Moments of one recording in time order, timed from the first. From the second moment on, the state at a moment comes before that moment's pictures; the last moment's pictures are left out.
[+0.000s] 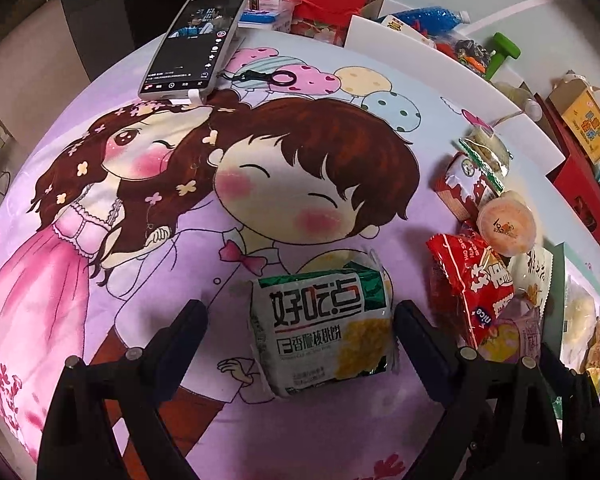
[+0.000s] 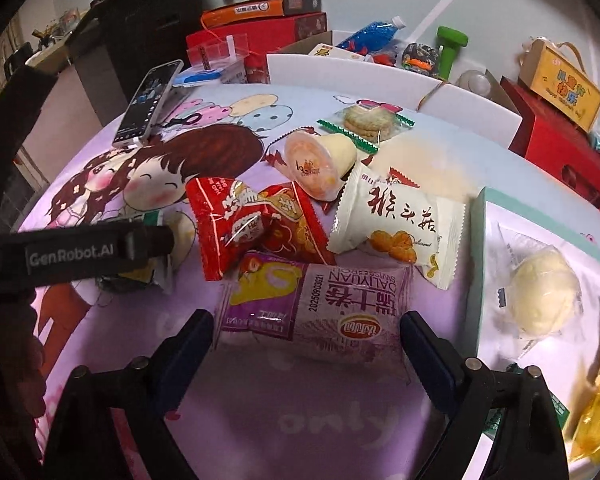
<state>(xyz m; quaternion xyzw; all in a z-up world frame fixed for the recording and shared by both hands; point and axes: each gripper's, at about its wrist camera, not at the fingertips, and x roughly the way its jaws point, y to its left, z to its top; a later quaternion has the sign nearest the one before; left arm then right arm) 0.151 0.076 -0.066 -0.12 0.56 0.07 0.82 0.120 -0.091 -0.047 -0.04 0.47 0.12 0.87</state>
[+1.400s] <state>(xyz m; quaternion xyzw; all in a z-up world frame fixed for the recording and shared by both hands) 0.143 0.072 -0.040 -0.11 0.53 0.06 0.84 0.118 -0.101 -0.023 0.00 0.43 0.12 0.90</state>
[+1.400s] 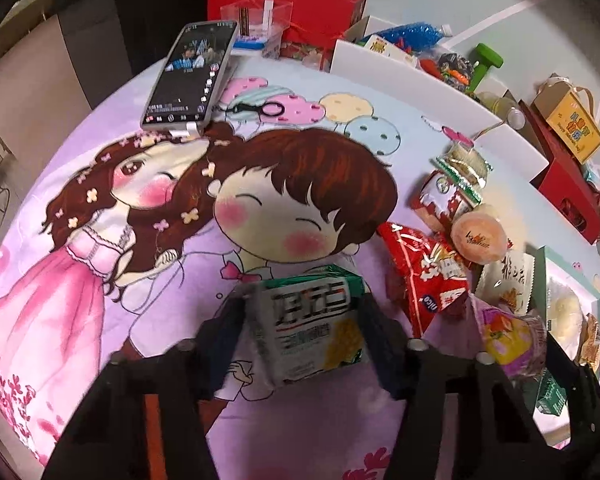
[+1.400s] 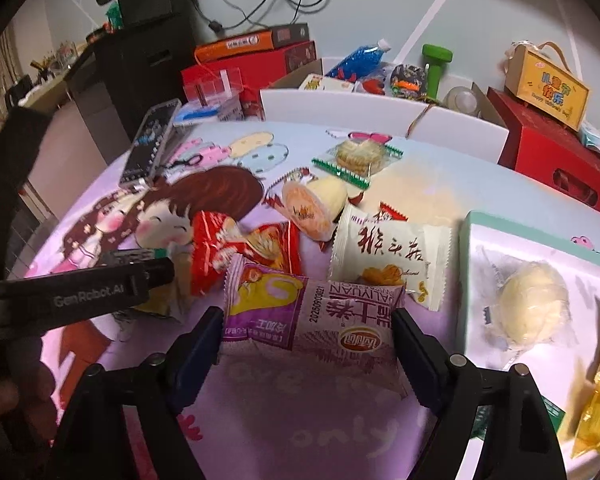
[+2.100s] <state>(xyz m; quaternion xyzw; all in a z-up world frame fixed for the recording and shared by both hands) 0.152 0.060 -0.070 -0.09 0.56 0.07 0.82 0.104 -0.125 -0.003 0.01 0.41 0.10 0.91</state>
